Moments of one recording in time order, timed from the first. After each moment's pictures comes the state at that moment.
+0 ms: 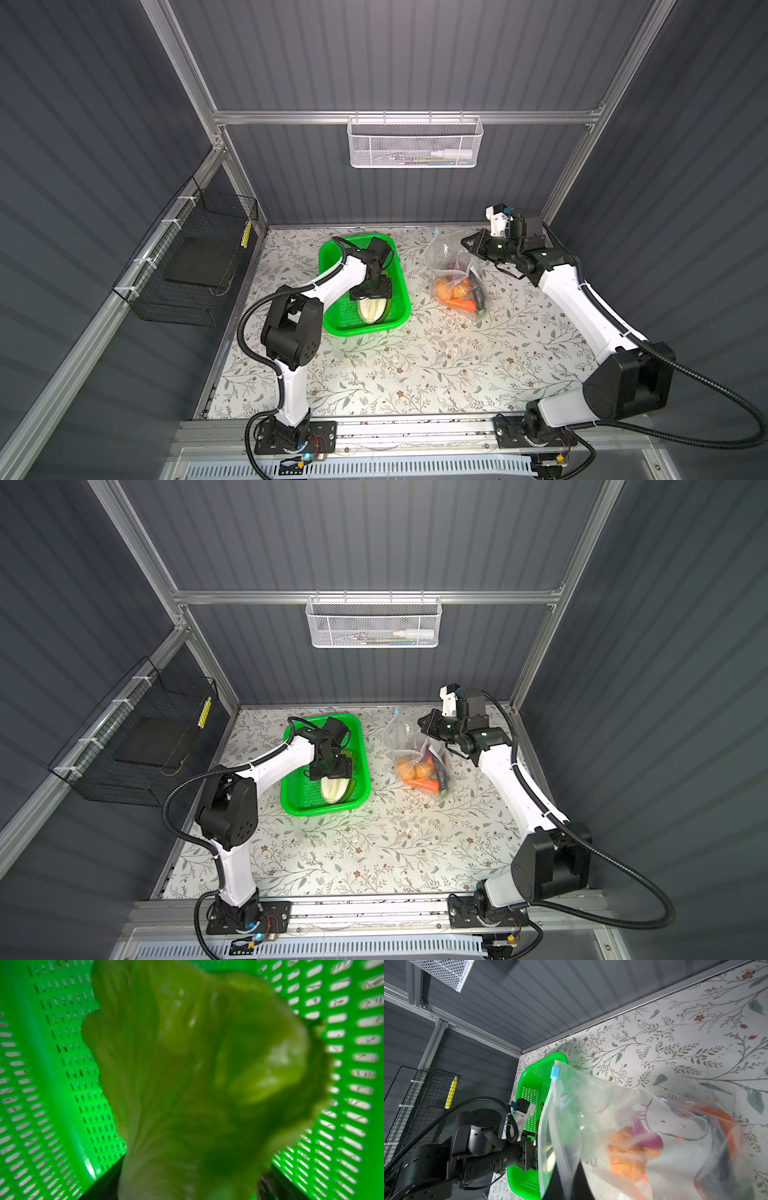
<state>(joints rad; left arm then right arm) -0.53 1.95 1.56 -0.93 -0.07 -0.50 0.22 1.47 1.34 -0.43 -0.42 0.58</state>
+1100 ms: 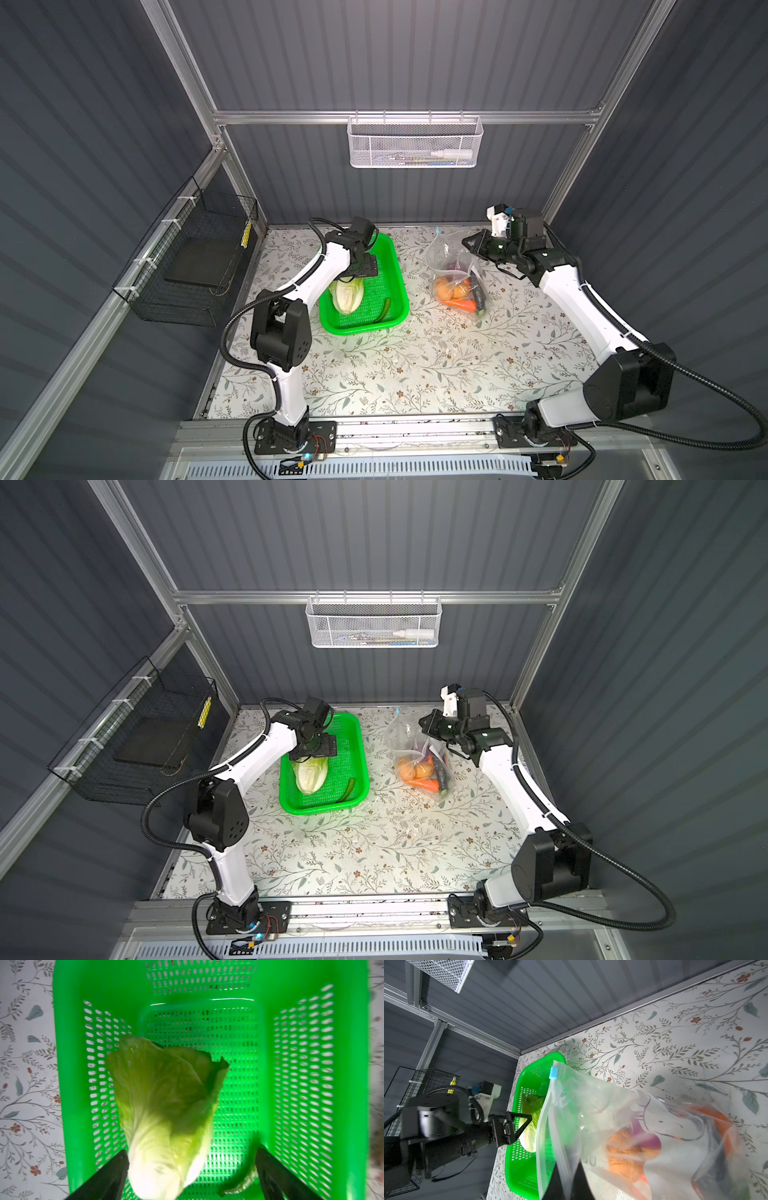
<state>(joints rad) -0.45 1.87 1.70 -1.00 -0.18 -0.45 0.21 1.46 1.33 -0.42 -0.42 0.58</state>
